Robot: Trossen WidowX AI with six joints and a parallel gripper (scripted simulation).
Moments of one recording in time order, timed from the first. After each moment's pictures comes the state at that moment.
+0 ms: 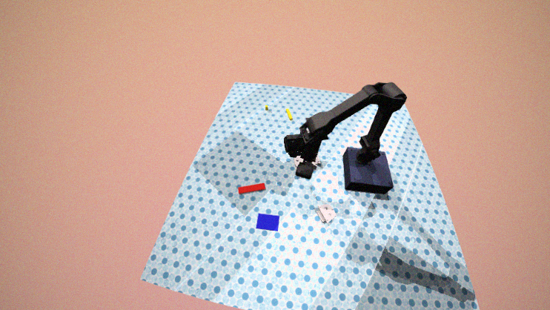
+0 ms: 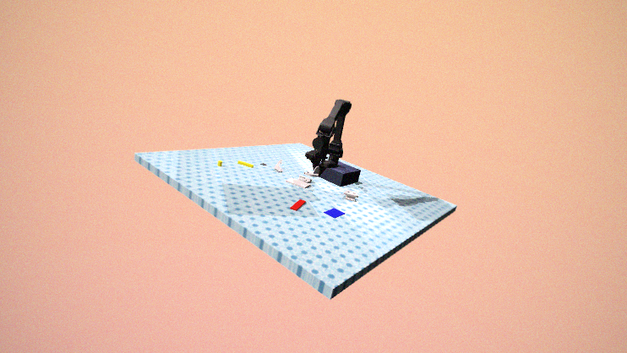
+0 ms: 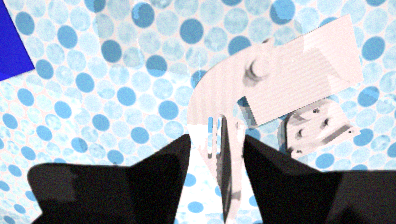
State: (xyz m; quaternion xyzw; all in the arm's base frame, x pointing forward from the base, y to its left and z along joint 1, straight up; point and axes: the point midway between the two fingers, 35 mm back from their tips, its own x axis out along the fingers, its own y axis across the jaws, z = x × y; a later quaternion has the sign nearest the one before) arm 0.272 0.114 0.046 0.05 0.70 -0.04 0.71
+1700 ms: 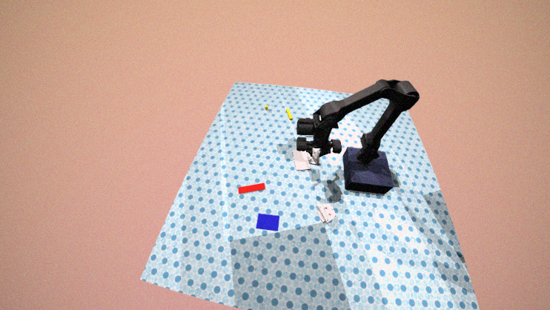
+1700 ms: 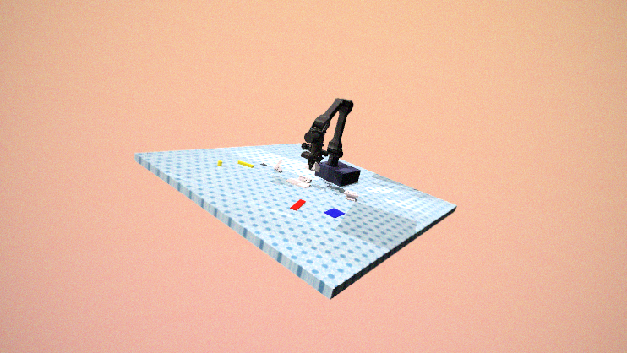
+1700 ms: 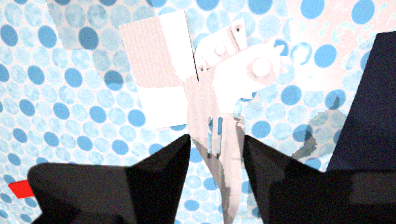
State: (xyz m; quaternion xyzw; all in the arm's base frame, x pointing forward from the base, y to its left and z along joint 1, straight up) arm 0.238 0.045 0.049 0.47 0.53 -0.46 0.54
